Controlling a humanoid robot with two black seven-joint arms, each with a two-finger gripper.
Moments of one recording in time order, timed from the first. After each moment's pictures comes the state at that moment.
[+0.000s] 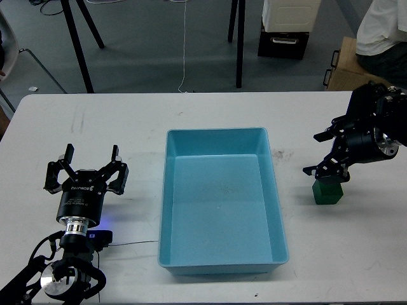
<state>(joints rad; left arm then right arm) -0.02 0.15 -1.00 -1.36 -0.33 -0.45 -0.45 1.29 -0.73 -0.28 1.28 -2.12 0.24 0.49</state>
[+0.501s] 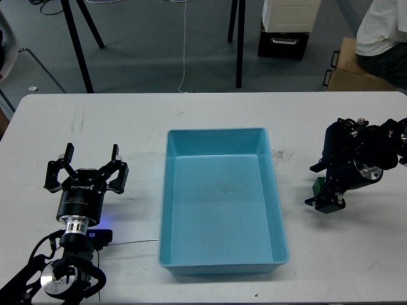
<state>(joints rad) -0.02 0.15 -1.00 -1.36 -0.33 -0.45 -0.45 1.28 -0.64 -0.37 1.20 -2.13 0.24 0.49</state>
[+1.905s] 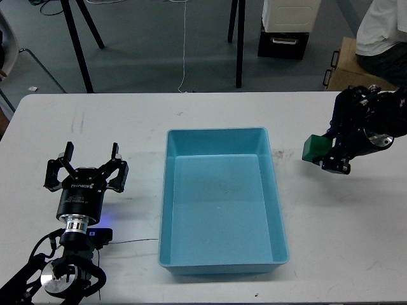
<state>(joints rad) -0.03 0.14 -1.00 -1.36 -0.33 -0.45 -0.45 1.46 -0.66 -0.32 1.14 -2.12 0.23 0.49</state>
